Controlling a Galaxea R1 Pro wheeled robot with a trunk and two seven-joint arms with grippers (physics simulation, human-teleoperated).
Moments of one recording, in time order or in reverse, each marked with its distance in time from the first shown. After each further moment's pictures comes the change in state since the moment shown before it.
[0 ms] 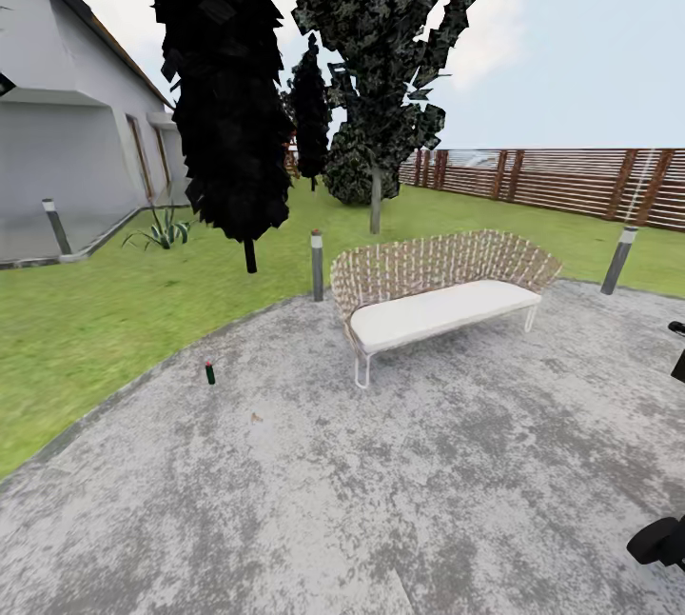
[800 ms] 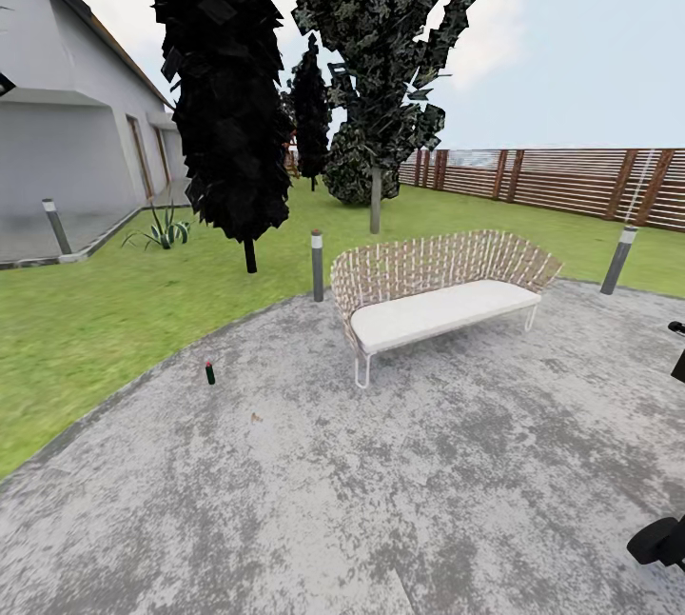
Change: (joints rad) left arm -0.038 0.033 -0.003 -0.083 0.000 -0.071 0.009; right arm -0.016 -0.011 -0.006 -0.105 -0.001 -0.067 -0.006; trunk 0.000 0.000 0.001
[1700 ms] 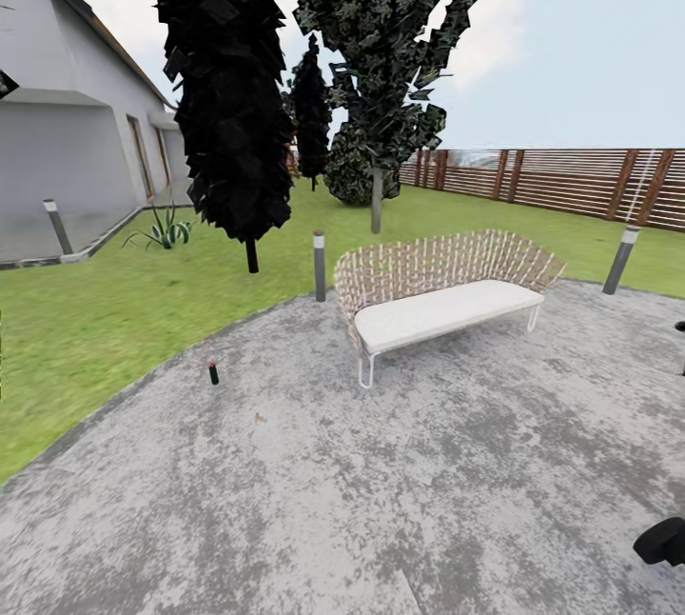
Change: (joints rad) left arm -0.193 0.016 0.033 -0.204 0.000 -0.222 0.002; right arm -0.096 -0.020 0.007 -0.345 0.004 -0.261 0.003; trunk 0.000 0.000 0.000
